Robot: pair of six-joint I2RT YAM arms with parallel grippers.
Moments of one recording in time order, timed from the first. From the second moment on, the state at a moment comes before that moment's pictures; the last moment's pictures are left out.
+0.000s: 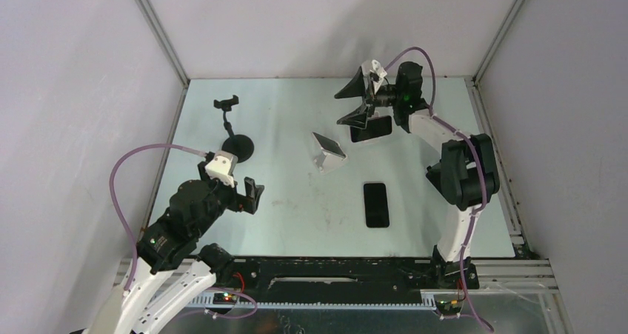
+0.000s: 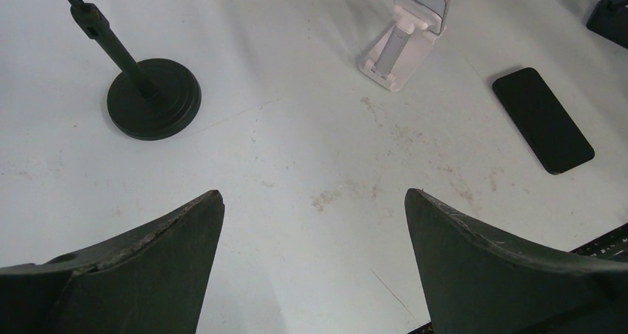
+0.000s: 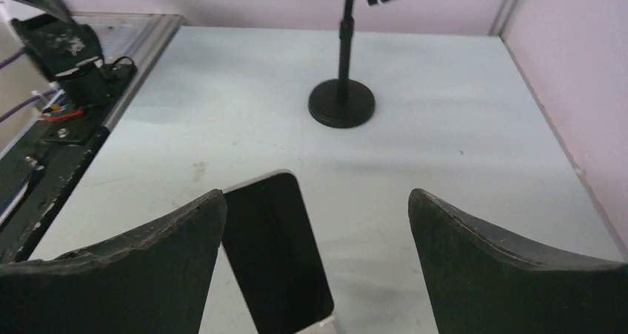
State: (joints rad) left arm -0.61 0.41 0.75 -0.70 -0.19 -0.12; right arm 0.26 1.94 1.40 0.60 -1.41 0.03
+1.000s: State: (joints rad) left arm -0.61 0.41 0.75 -0.70 -0.18 -0.12; right arm 0.32 2.18 2.05 -1.26 -1.06 -1.39
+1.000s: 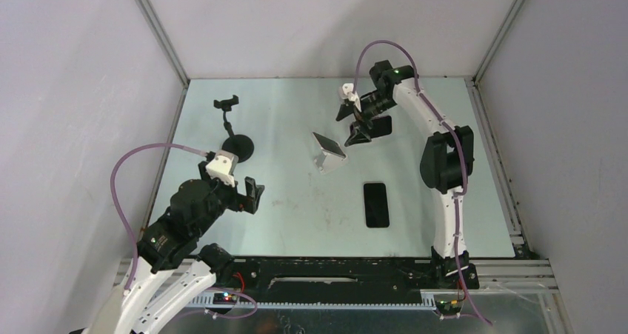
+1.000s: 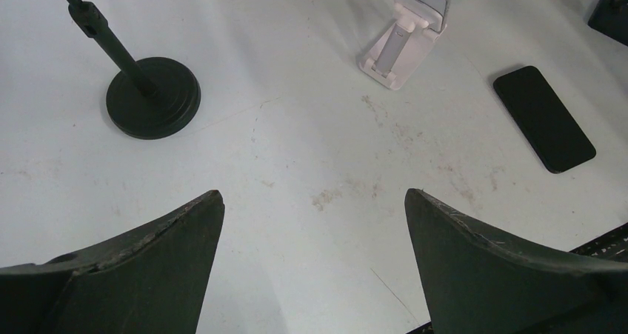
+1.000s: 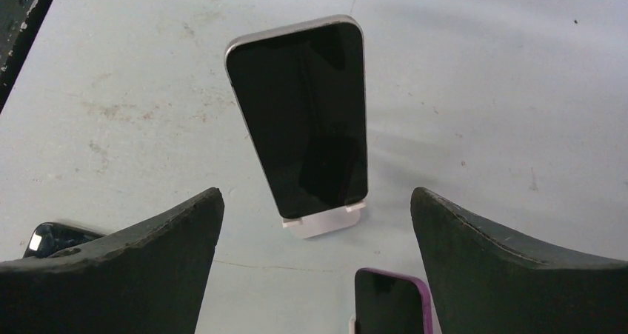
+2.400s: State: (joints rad) left arm -0.61 0.42 0.75 -0.70 -0.18 -0.12; right arm 0.41 2.34 2.22 -1.41 -1.10 -1.56
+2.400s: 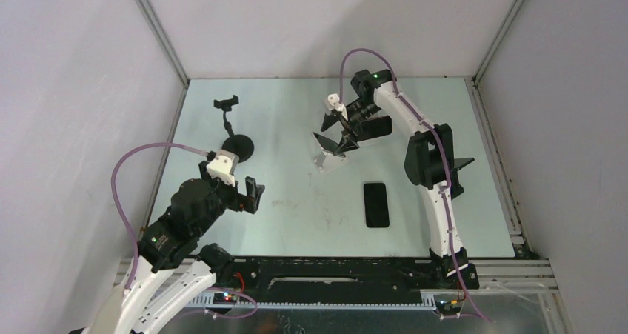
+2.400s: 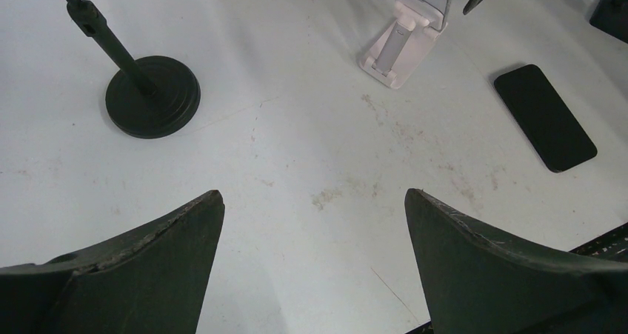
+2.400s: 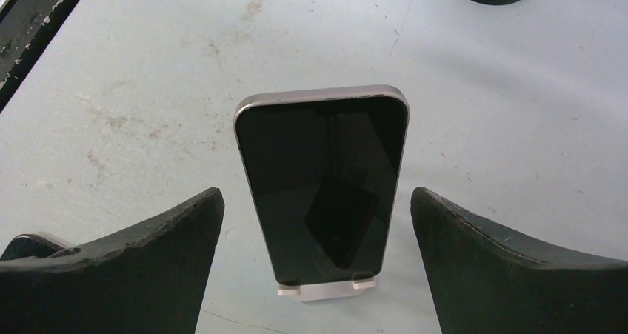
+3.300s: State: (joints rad) left arm -0.61 0.42 0.75 -0.70 -0.18 -0.12; right arm 0.45 2.38 2.23 -1.39 -1.10 -1.53
